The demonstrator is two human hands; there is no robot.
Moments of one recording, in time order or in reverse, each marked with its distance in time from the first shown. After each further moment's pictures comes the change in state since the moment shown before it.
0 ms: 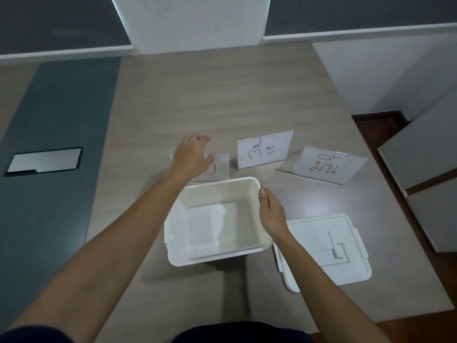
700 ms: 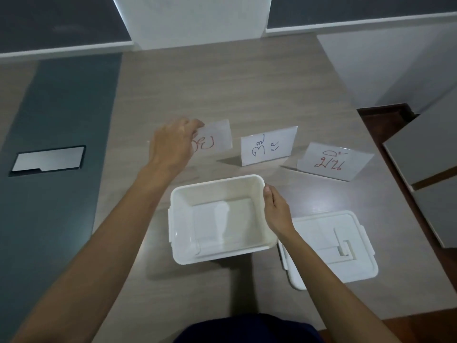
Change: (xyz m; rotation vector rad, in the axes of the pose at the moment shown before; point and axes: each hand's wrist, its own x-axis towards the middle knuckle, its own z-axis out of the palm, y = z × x) left_hand -0.027 0.008 -0.074 0.098 0.284 0.137; right_hand 0.002 0.001 0.000 0.010 0.002 0.005
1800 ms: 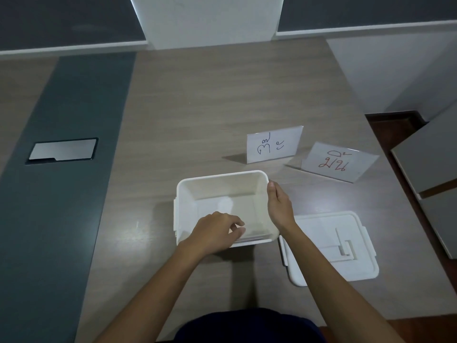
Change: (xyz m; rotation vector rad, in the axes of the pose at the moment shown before) left_hand -0.160 0.073 0.063 -0.299 -0.699 -0.146; right_hand -0.004 -0.003 0.001 0.050 0.001 0.030
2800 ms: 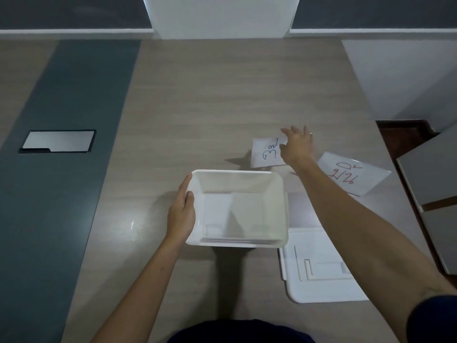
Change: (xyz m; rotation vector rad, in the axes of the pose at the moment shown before) left_hand 0.030 -0.063 -0.012 -0.783 0.551 -0.421; right_hand 0.171 -0.080 -0.031 -0.969 0.022 -0.238
